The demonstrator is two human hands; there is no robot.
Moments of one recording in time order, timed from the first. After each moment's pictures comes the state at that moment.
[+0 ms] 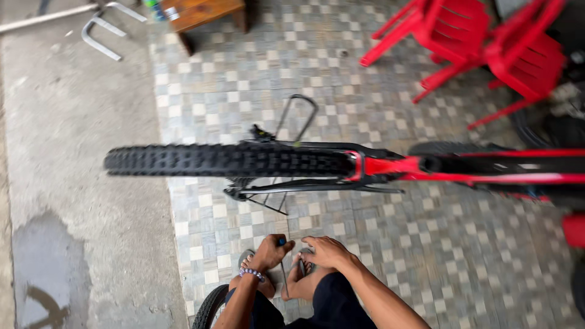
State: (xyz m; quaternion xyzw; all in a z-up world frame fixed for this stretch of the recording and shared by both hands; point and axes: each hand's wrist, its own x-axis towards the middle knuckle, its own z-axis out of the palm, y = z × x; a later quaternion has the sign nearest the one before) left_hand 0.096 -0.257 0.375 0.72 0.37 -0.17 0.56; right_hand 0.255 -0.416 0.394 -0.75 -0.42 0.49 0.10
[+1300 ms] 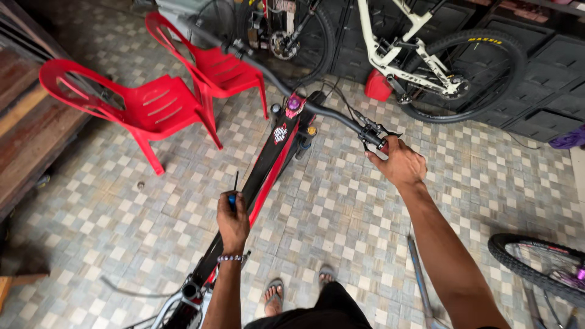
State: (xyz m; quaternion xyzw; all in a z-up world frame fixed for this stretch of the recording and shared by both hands) left_hand 0.602 -0.551 0.605 0.82 -0.02 0.13 0.55; right_hand 0.571 -0.968 0.680 -0.97 0.21 -0.08 0.07
